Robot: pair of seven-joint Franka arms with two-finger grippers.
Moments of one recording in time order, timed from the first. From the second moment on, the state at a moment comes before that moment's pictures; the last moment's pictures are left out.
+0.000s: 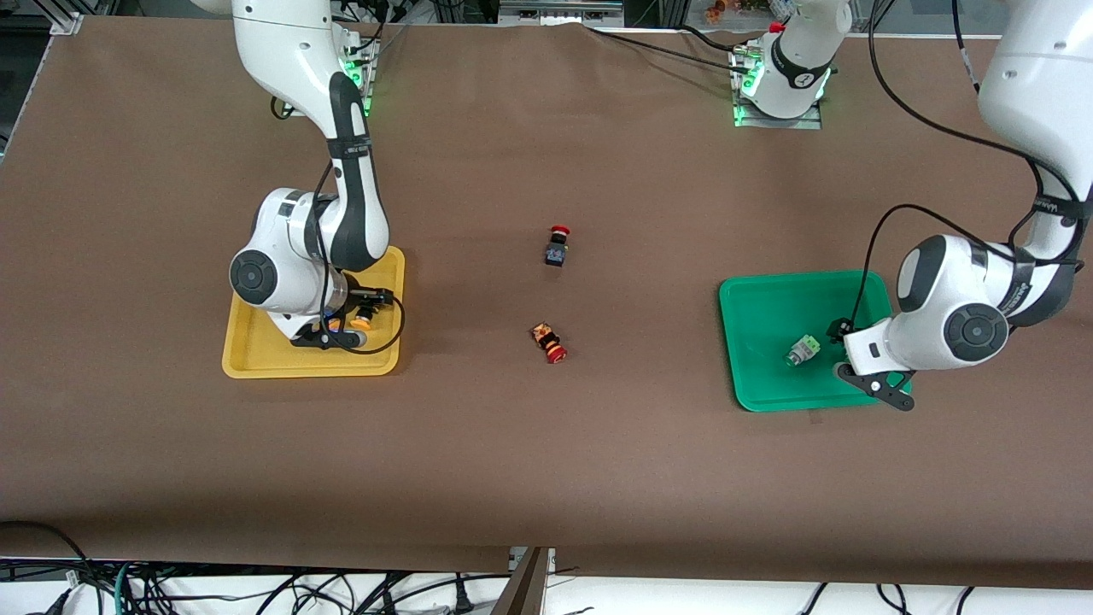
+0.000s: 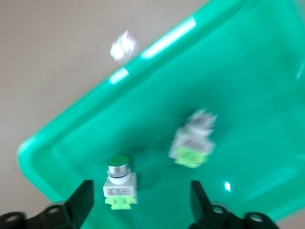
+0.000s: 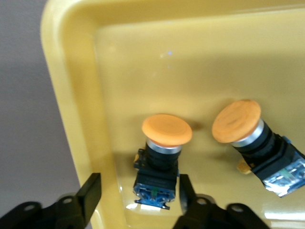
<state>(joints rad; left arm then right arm) 0.41 0.59 -0.51 -1.68 0.40 2.02 0.27 1.00 0.69 -0.79 -1.90 0.74 2.07 -0.17</state>
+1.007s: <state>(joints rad) -0.04 0.01 -0.01 -1.64 0.01 1.60 0.01 1.68 0.52 -1.61 -1.82 0.56 1.74 -0.14</state>
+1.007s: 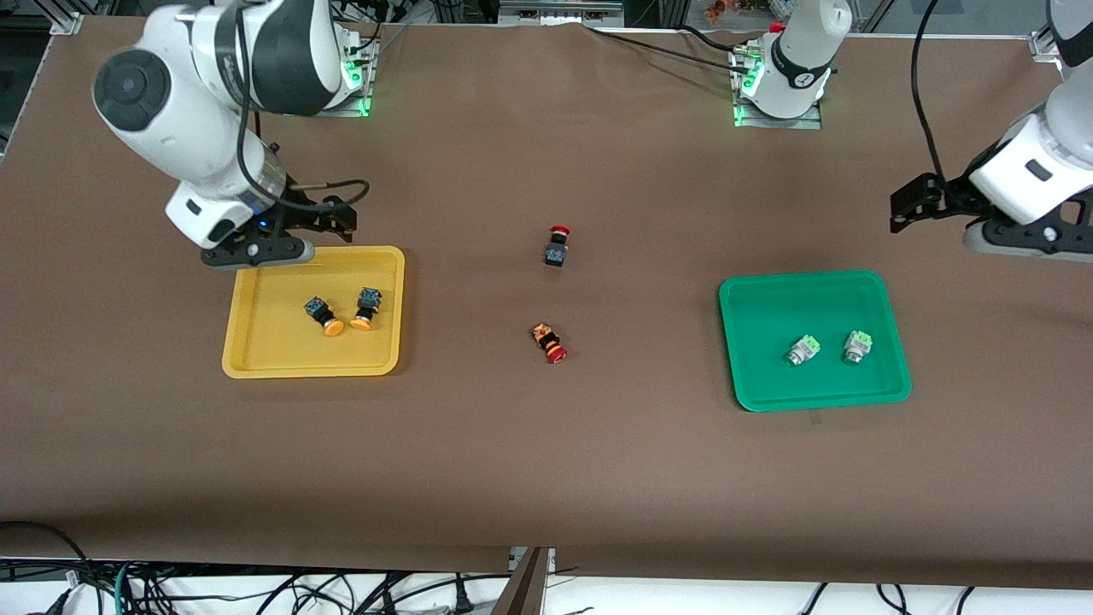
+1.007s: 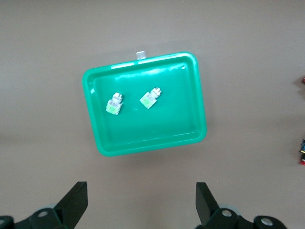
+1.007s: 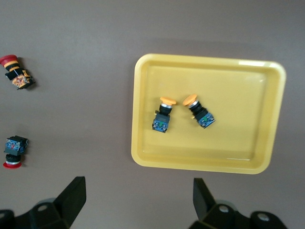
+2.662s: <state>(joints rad) -0.07 0.00 -0.03 -1.67 0.01 1.61 0.00 0.24 -0.01 -0.12 -1.62 0.03 1.50 -0.04</state>
